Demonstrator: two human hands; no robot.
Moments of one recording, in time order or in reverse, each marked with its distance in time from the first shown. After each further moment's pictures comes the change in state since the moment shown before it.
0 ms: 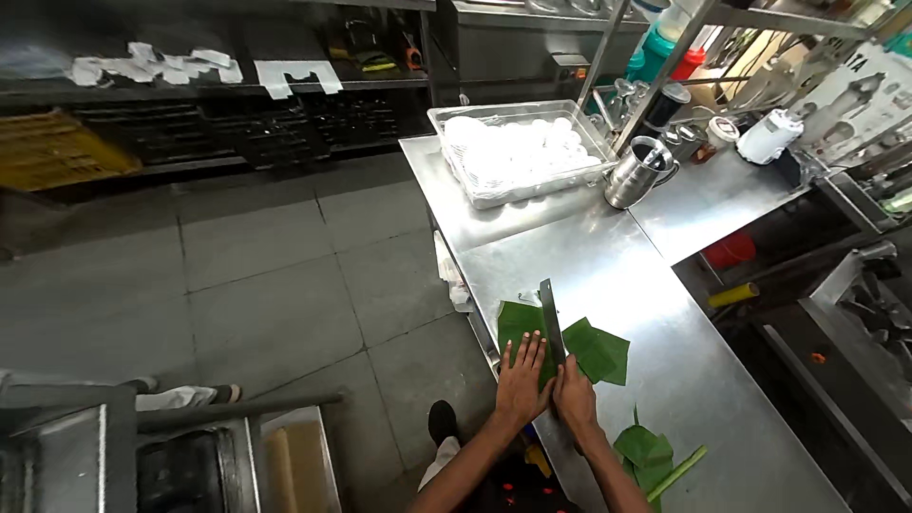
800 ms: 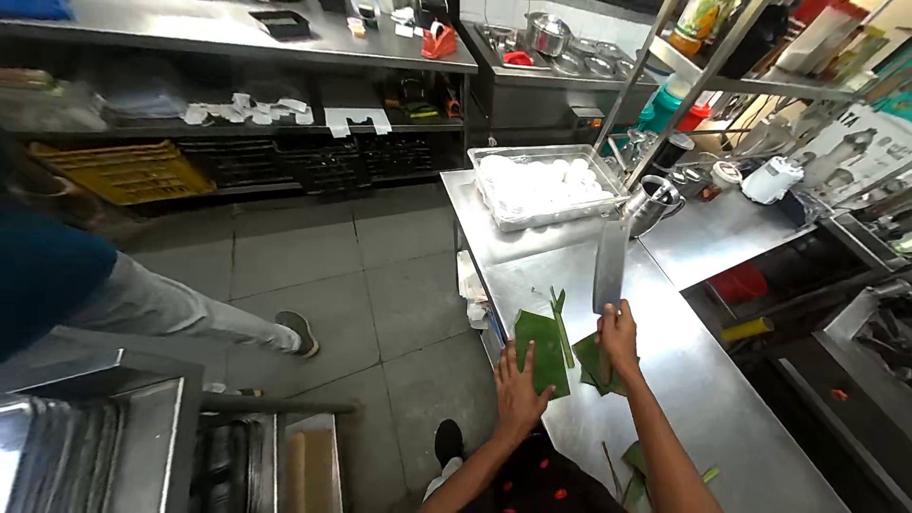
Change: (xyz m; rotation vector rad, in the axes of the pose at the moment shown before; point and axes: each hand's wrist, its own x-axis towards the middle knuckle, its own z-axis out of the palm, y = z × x) left_hand -0.027 -0.008 -0.032 -0.302 0.228 -0.356; right_hand 0.065 -0.015 -0.108 0.721 0.131 -0.142
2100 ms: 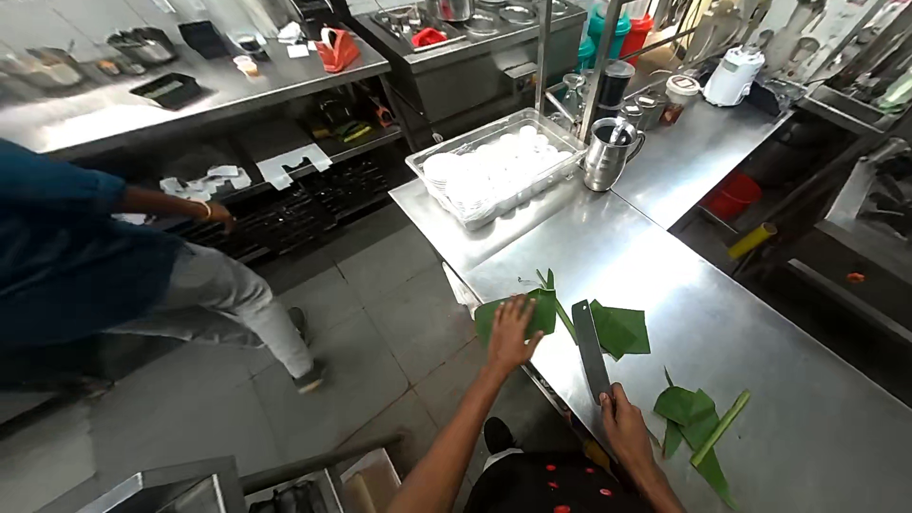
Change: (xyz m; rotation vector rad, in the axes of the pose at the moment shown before) left_hand 0.120 -0.028 -0.050 0.181 -0.124 0.591; right_hand -0.191 0.084 0.049 -0.335 0.076 0.183
